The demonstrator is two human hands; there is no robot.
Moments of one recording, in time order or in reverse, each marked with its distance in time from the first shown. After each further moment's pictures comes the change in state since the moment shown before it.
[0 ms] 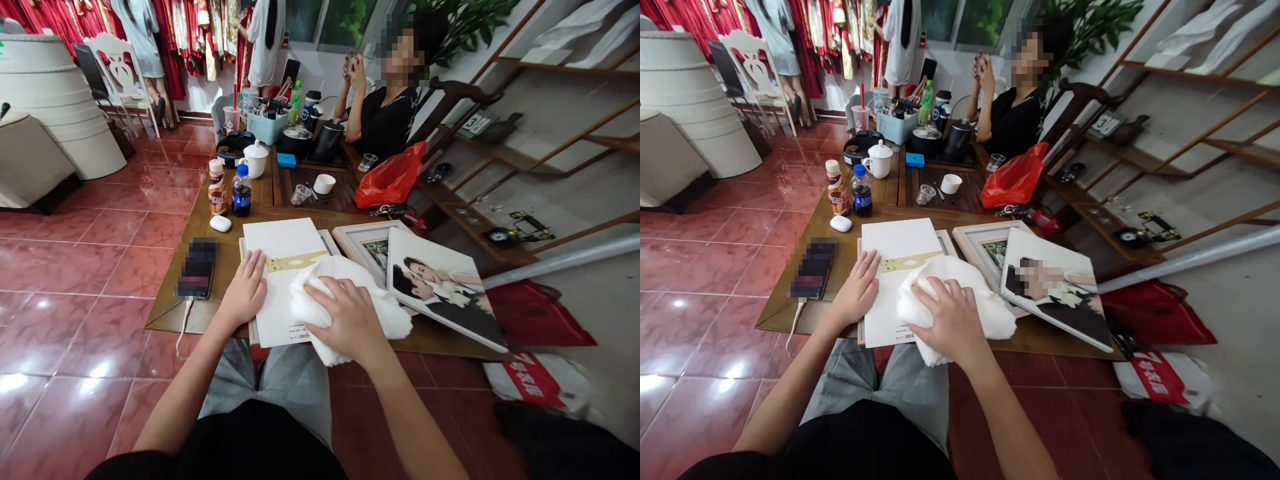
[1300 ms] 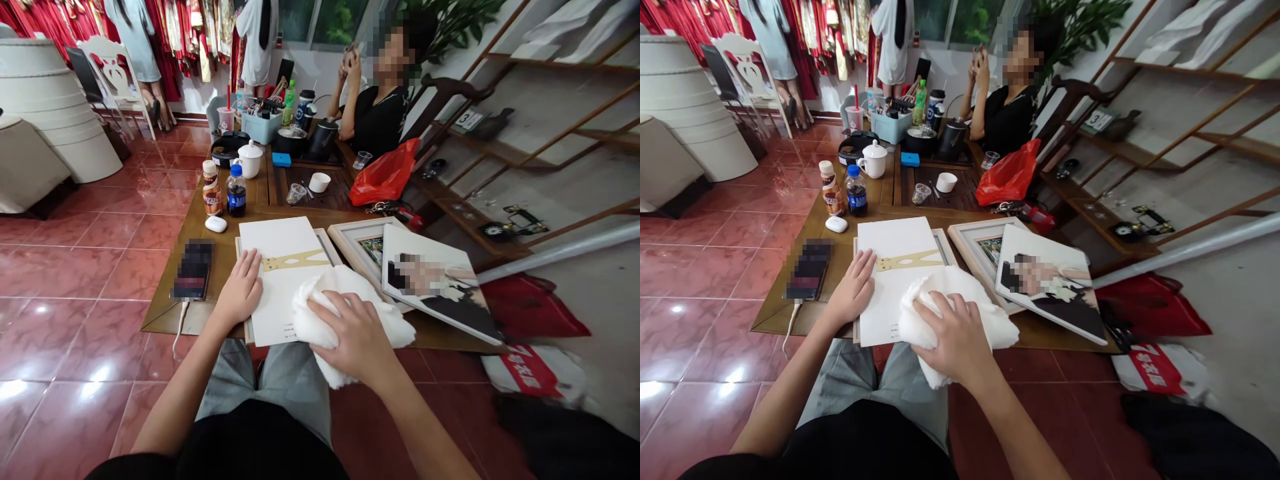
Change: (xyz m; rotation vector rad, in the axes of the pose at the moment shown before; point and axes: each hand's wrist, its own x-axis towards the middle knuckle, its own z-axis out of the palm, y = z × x) left_hand 0.001 -0.001 -0.001 0.010 0.020 0.004; right_hand -0.032 0.000 -0.002 -0.024 0.034 -0.032
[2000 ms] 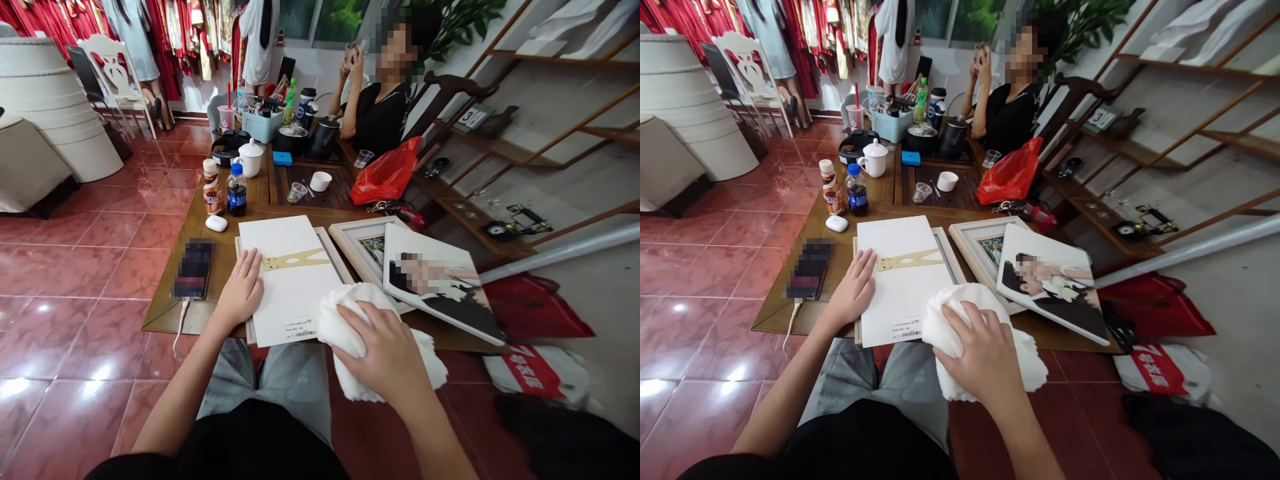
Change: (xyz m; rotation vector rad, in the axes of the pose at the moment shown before) left_hand -0.001 0.003 -0.001 -0.002 -0.013 -0.014; right_hand -0.038 0.021 0.006 -0.107 0.057 0.120
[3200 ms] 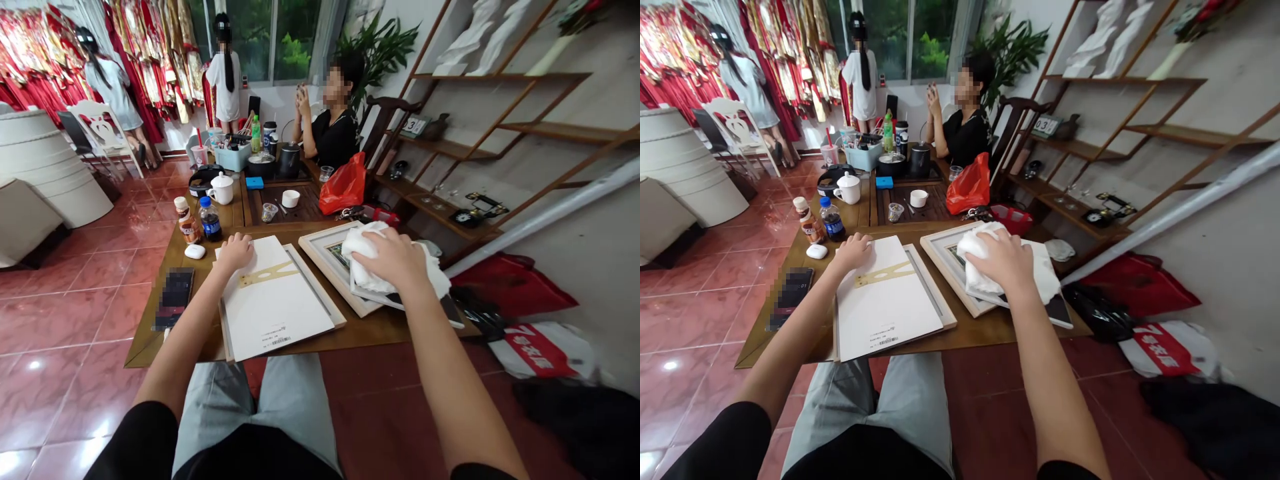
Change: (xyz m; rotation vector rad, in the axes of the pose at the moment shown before) left_hand 0.162 0.015 -0.022 0.500 -0.228 -0.164; right_hand 0.108 0.145 -0.004 -0.064 -0.044 0.516
